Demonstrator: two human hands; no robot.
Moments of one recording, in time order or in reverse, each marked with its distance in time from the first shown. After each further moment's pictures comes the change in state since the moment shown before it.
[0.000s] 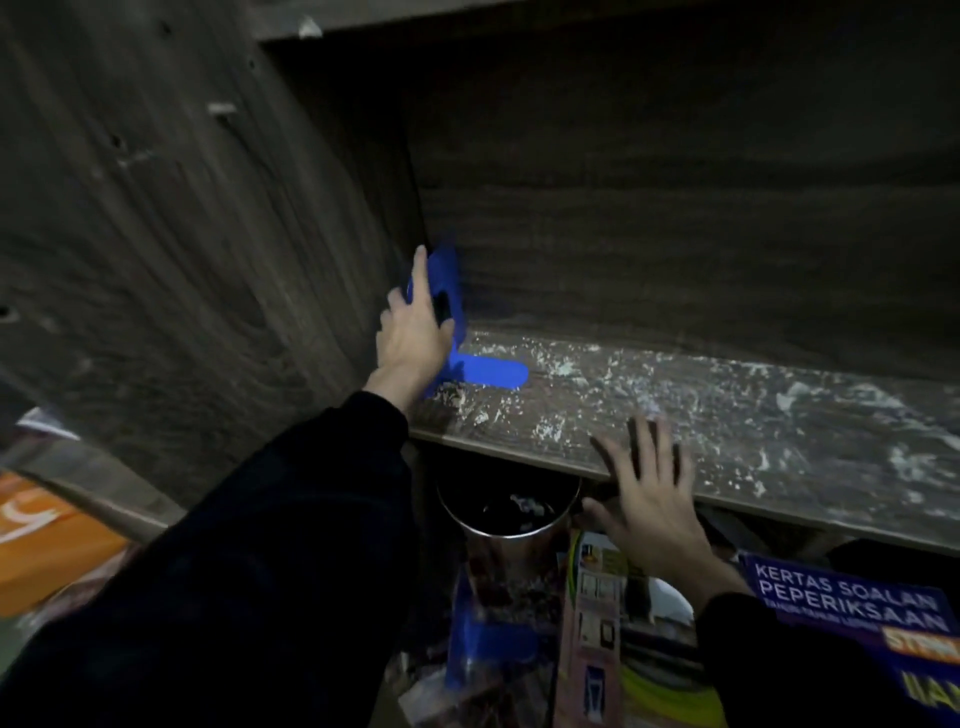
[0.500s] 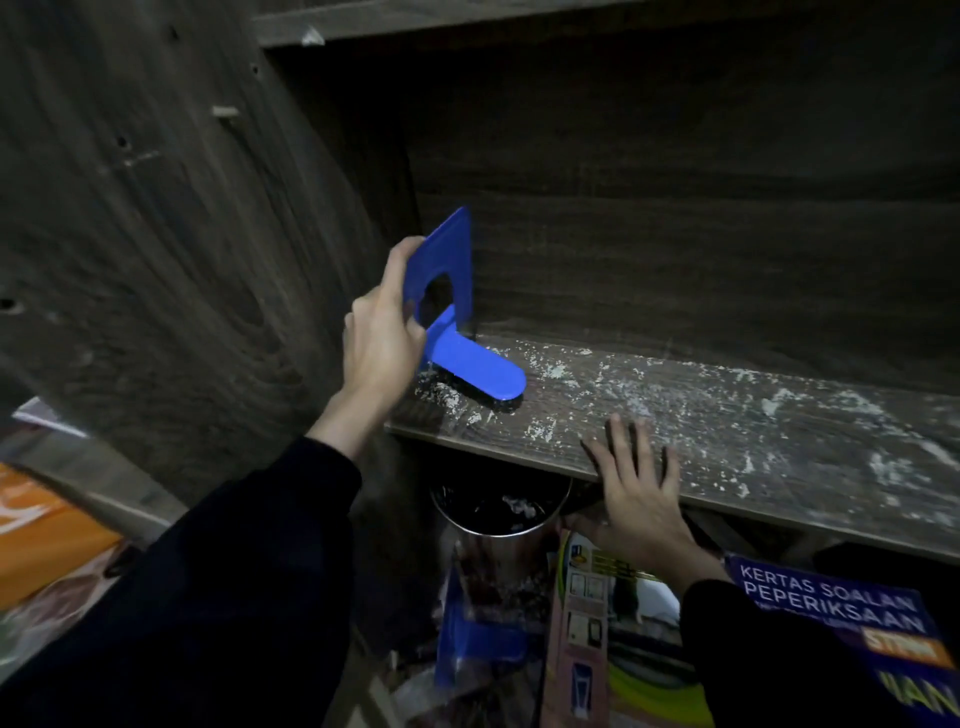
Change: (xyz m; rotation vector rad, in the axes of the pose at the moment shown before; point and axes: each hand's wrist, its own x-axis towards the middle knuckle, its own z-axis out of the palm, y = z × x) left_hand -0.042 0.003 -0.037 -0.200 0.338 0.221; right_hand 0.005 0.002 -0.003 -0.058 -0.165 -0.044
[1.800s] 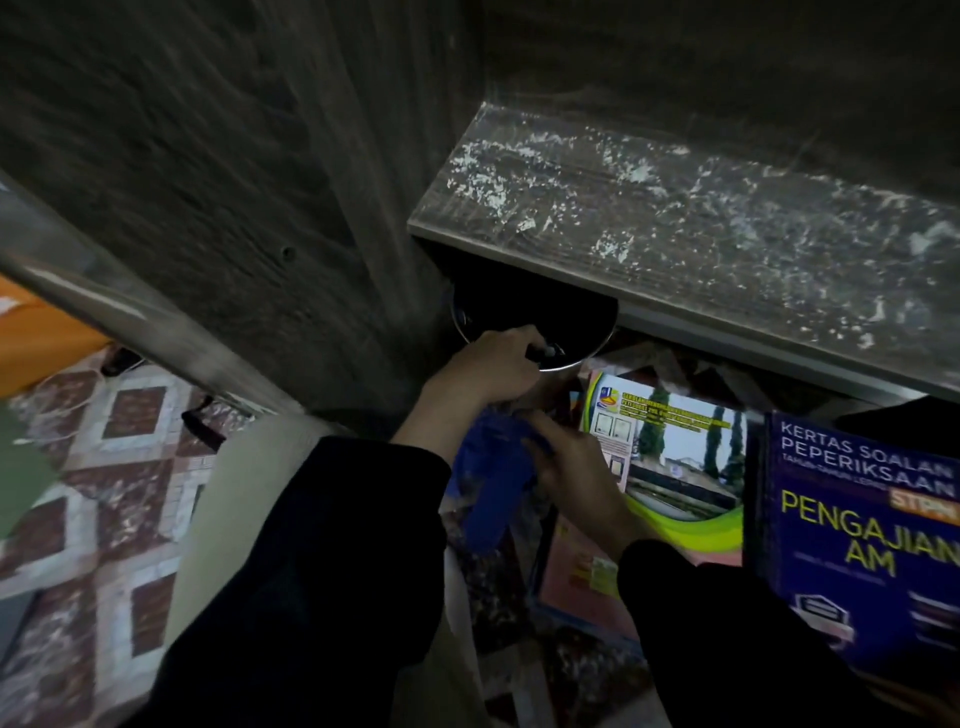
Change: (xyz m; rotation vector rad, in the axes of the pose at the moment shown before) left_hand -0.139 -0.067 0.088 0.004 -1.066 -0.350; right_hand -0.069 -0.106 0.082 0.731 -0.064 -0.165
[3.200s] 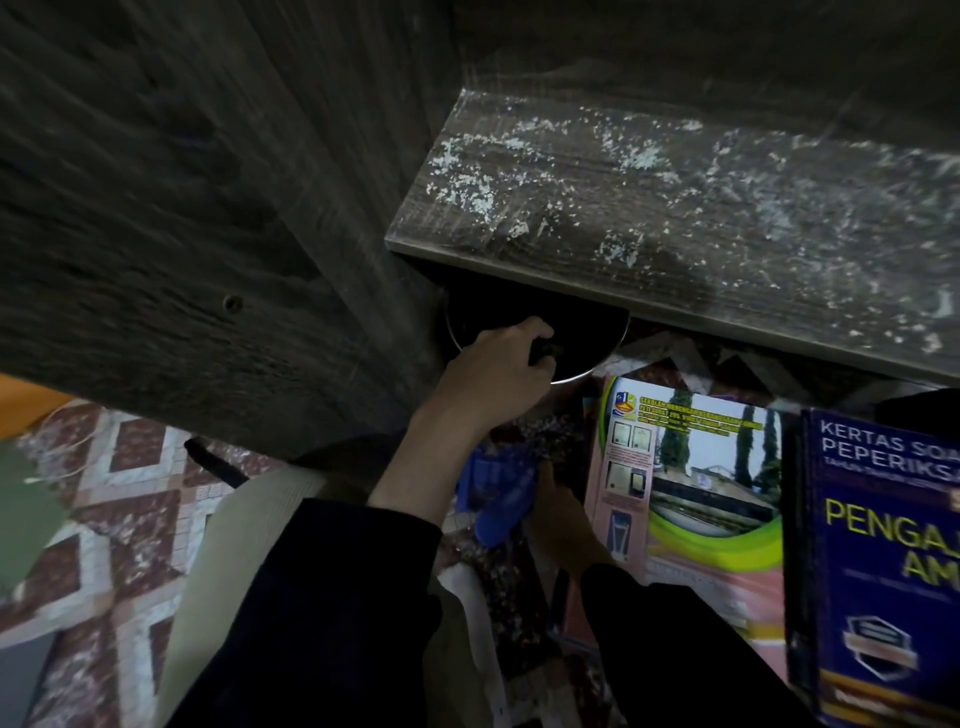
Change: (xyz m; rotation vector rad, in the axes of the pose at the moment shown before) left_hand 0.010 0.006 -0.010 0.034 0.087 0.043; right_hand -0.002 0.050 0.081 -0.114 -0.440 0.696
